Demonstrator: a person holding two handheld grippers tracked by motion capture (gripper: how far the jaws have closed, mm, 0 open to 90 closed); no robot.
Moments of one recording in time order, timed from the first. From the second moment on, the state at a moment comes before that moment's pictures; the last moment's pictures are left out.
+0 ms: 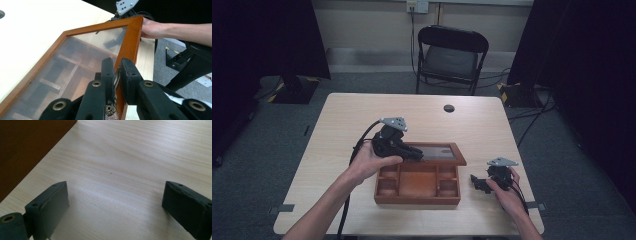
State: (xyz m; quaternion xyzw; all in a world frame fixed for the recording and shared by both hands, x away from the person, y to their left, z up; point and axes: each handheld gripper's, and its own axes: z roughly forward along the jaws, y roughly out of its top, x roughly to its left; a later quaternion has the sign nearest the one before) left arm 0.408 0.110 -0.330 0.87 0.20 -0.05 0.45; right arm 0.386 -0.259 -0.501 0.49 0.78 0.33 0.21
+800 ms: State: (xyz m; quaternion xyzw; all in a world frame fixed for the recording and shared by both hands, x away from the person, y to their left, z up) left arm 0.418 0.114 -0.320 0.86 0.22 -0.04 0.47; right arm 0.387 -0.259 -0.501 0.49 0.78 0.33 0.21
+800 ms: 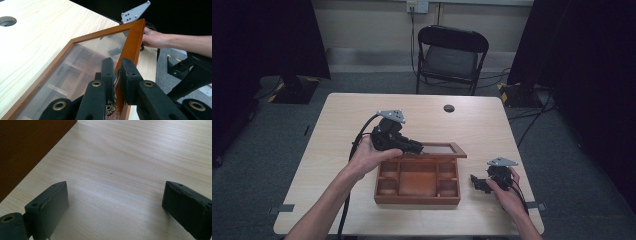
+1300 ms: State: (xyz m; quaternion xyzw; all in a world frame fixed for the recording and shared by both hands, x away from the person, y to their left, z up) left arm 0.422 0.114 -0.315 0.85 0.22 -0.03 0.47; right arm 0.387 -0.259 -0.501 0.49 0.78 0.33 0.21
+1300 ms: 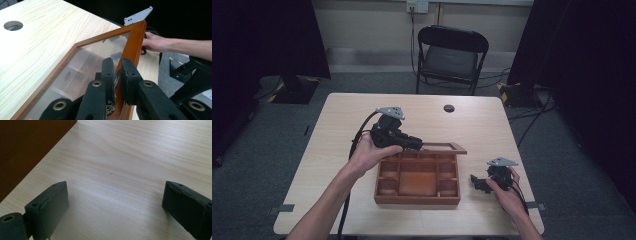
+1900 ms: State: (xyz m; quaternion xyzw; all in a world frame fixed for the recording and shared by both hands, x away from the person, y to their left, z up) left arm 0.429 0.115 -0.310 0.85 0.22 -0.03 0.48; right arm 0.387 -0.259 -0.501 0.49 0.78 0.33 0.21
